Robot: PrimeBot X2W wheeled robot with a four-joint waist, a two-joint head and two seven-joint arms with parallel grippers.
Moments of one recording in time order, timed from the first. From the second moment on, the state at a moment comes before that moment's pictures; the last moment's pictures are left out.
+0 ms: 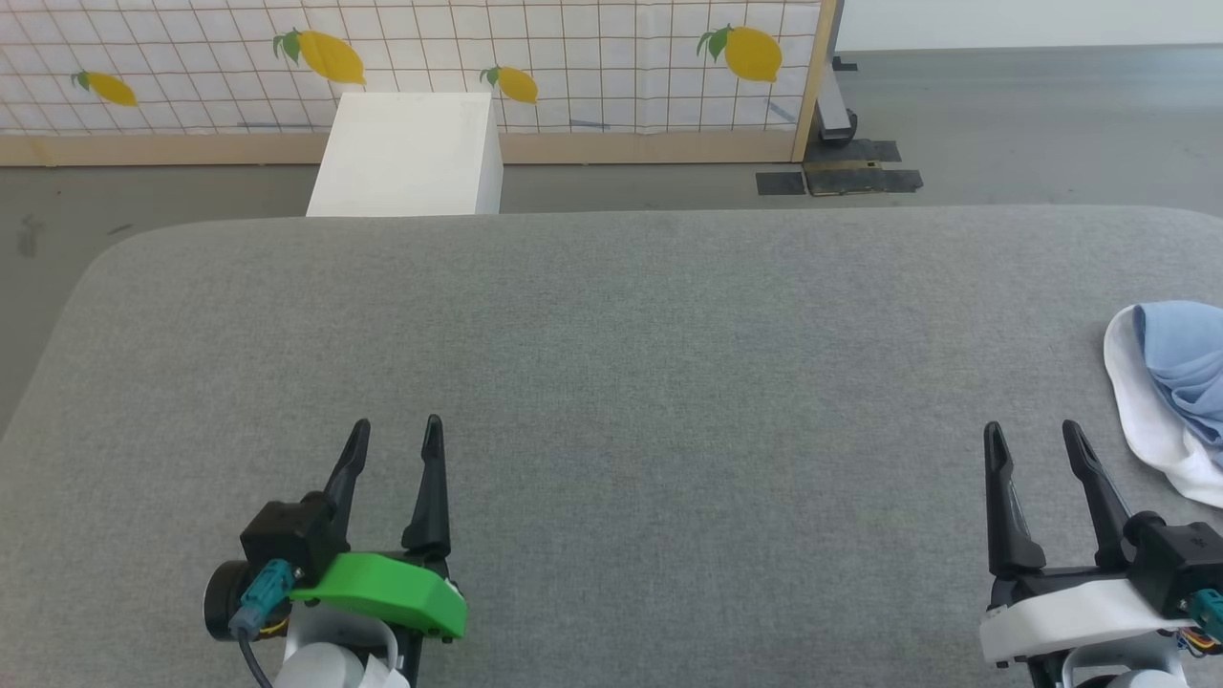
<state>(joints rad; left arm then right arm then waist) -0.08 0.05 -0.07 0.18 -0.24 -0.07 -0.26 0.04 -0.05 -0.10 0.05 0.12 0.13 -0.24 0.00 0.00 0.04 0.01</state>
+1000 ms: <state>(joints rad) -0.08 0.05 -0.08 0.18 -0.23 -0.07 -0.24 0.04 -0.05 -0.10 0.05 0.12 0.13 -0.22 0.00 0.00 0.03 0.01</state>
